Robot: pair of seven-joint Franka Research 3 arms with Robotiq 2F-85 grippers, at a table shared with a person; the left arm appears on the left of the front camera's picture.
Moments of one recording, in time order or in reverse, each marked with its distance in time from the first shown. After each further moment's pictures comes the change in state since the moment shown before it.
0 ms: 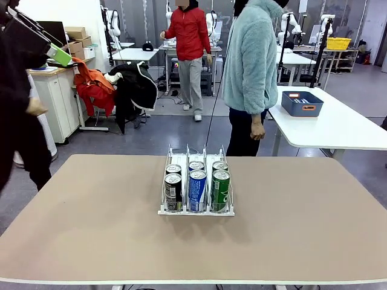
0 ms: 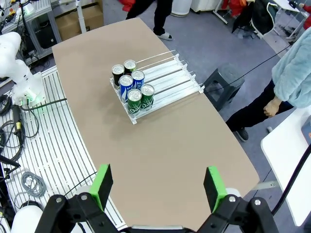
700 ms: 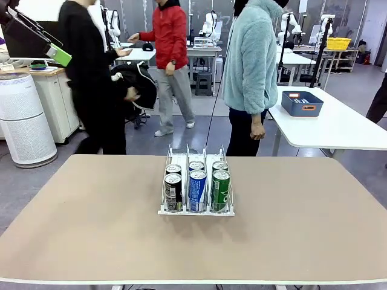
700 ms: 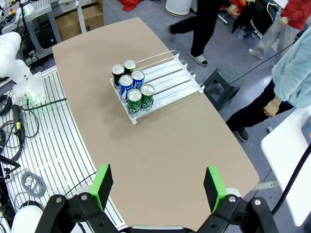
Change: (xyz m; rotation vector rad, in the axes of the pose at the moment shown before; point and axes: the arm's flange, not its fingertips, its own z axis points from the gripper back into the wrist) left arm 0.000 0.000 0.000 0.000 0.000 0.000; right arm 0.000 0.000 0.000 0.000 0.000 0.000
